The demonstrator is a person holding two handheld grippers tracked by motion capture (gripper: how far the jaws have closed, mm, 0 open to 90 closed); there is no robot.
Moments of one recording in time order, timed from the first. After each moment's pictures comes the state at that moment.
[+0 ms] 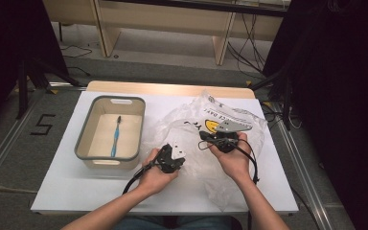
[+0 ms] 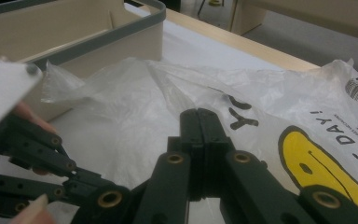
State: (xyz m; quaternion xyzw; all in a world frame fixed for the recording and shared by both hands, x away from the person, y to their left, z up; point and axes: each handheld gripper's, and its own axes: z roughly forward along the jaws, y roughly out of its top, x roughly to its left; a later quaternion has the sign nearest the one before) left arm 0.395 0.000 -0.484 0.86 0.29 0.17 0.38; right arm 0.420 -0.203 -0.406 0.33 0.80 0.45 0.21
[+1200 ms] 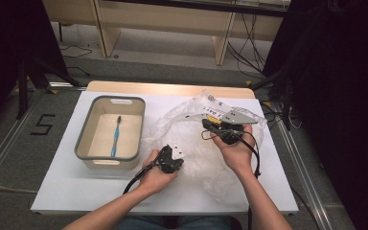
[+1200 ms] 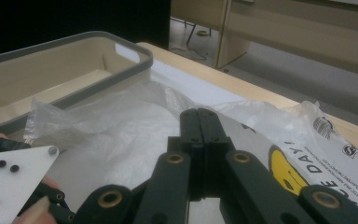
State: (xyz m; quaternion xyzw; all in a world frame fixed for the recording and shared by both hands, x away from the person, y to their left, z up) left arm 0.398 0.002 -0.494 0.87 0.30 0.17 0.36; right arm 0.427 -0.206 -0.377 0.33 0.77 0.49 0.24
